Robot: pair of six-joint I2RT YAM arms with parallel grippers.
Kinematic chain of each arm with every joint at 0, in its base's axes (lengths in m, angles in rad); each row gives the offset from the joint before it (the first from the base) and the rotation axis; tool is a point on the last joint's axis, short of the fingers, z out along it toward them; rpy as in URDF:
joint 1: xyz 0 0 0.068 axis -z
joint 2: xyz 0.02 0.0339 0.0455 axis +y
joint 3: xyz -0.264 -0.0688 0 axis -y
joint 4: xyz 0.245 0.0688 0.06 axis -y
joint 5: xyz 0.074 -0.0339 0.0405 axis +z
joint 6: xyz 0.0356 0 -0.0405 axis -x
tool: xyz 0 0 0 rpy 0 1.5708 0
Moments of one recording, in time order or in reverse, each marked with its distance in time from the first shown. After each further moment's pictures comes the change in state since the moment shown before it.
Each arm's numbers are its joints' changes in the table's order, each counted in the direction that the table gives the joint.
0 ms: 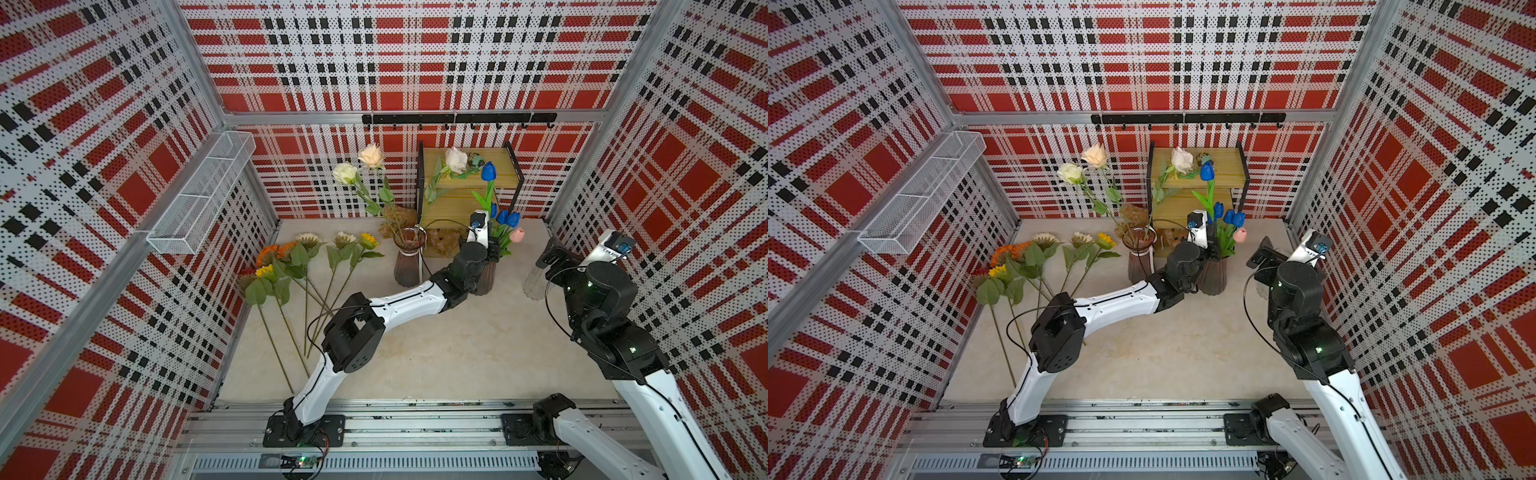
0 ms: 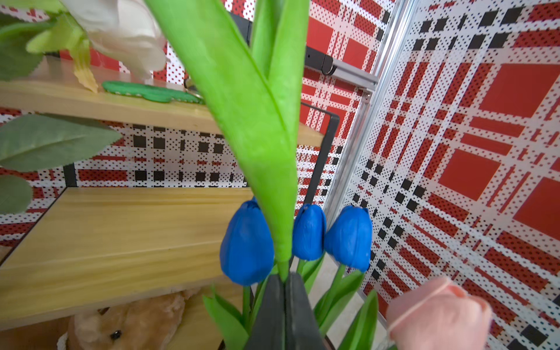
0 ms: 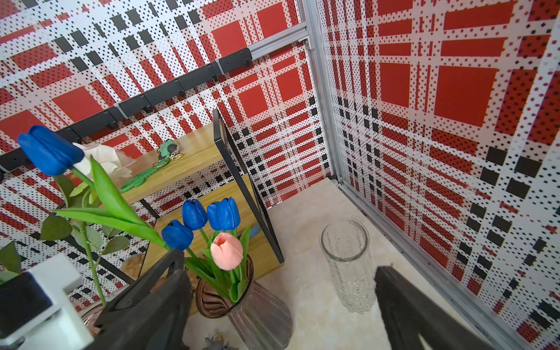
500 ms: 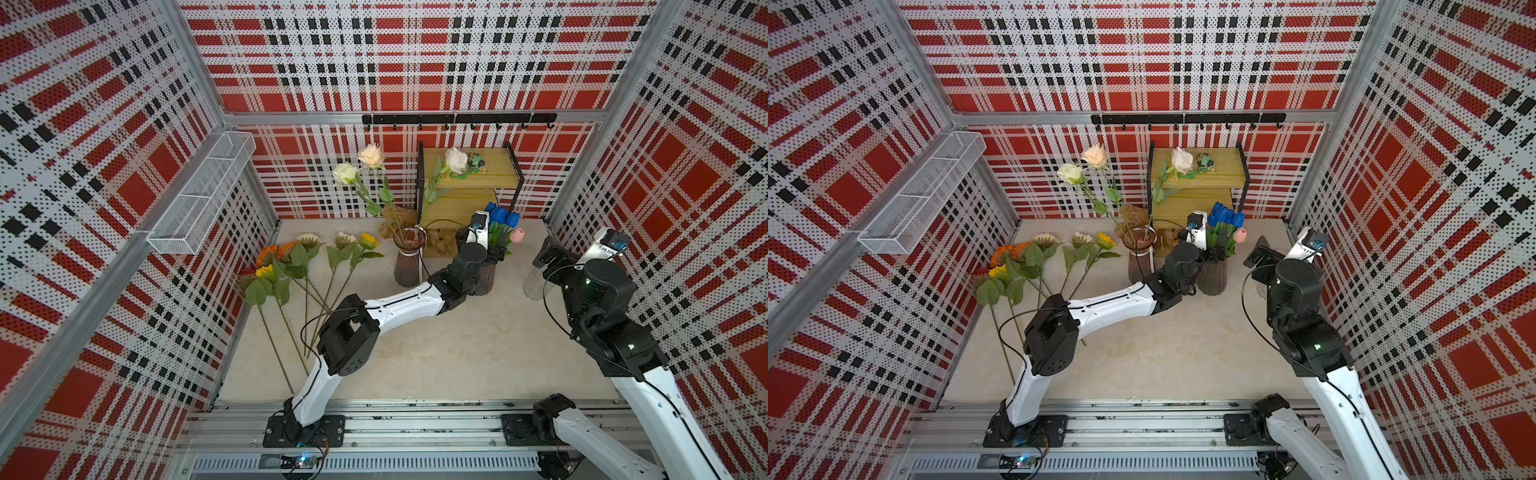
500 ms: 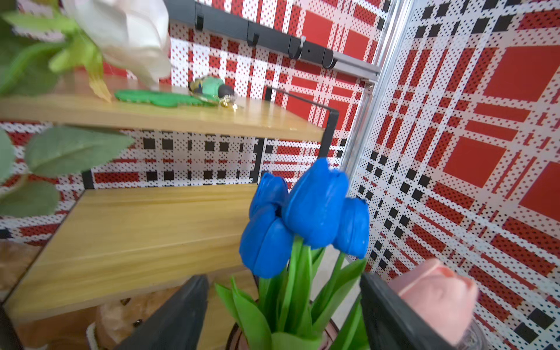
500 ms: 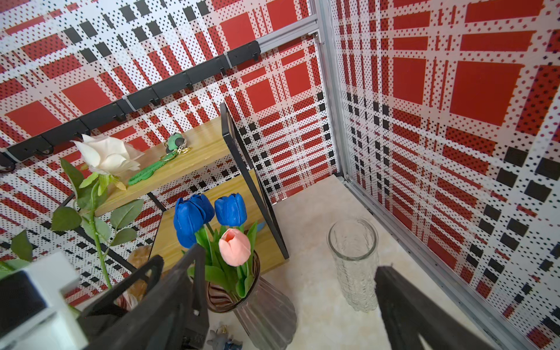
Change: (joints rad) left arm 0.019 -0.100 -0.058 -0.044 0.039 -0.055; right arm 0.000 0.026 0.011 0.000 0.049 0.007
